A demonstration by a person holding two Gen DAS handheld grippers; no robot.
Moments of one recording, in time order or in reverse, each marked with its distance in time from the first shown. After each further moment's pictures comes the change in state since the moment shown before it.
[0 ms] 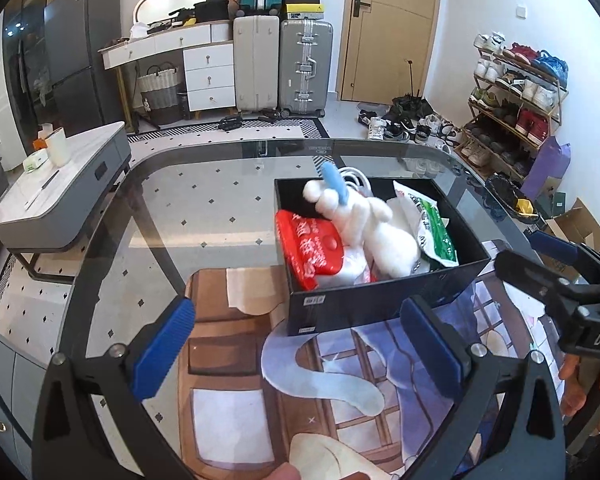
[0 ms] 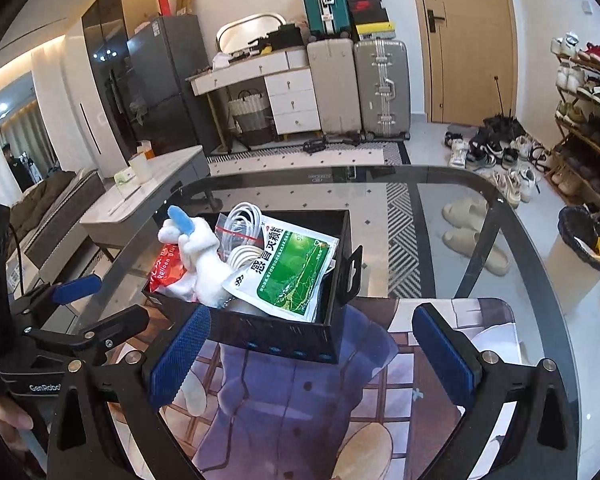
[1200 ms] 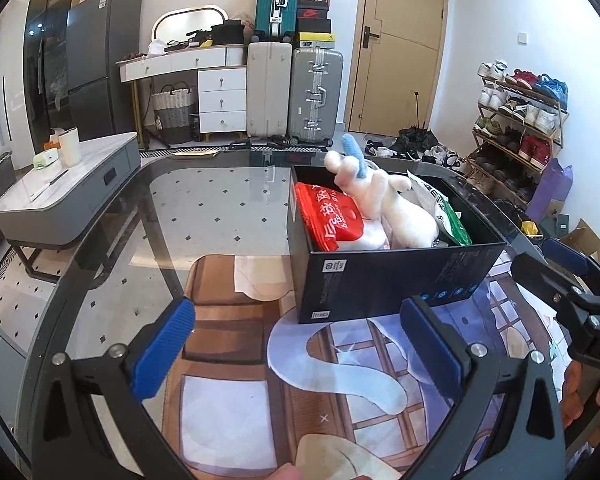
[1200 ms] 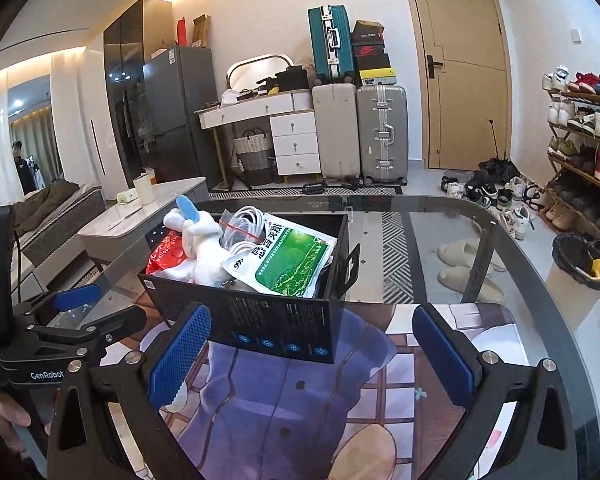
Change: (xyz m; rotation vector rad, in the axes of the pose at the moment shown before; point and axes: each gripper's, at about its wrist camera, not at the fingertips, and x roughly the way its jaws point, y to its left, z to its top) left arm 0.010 0.013 -0.043 -0.035 -0.133 0.007; right arm -0.002 0.003 -0.050 -0.057 -0.178 -0.017
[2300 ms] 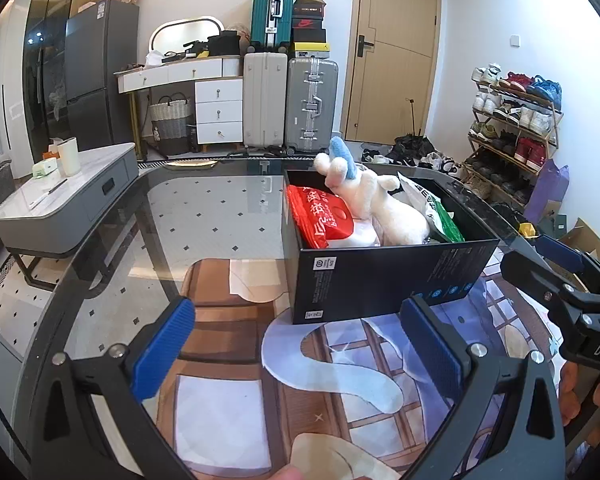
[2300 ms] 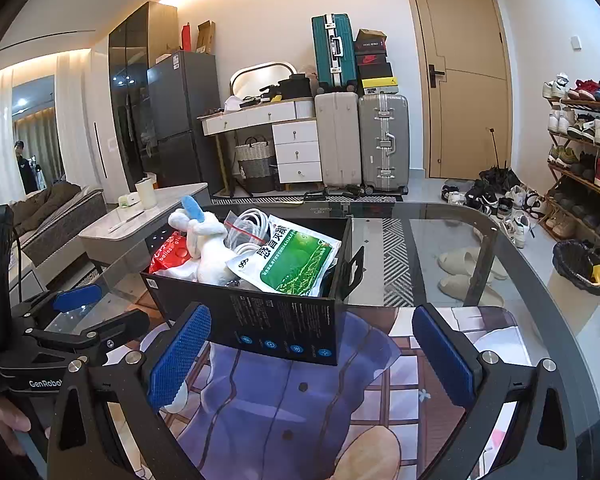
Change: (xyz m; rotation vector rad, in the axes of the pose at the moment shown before) left arm -0.008 -0.002 -0.005 0.015 -0.044 -0.002; right arm -0.002 0.004 -0.007 -0.011 -0.031 0.003
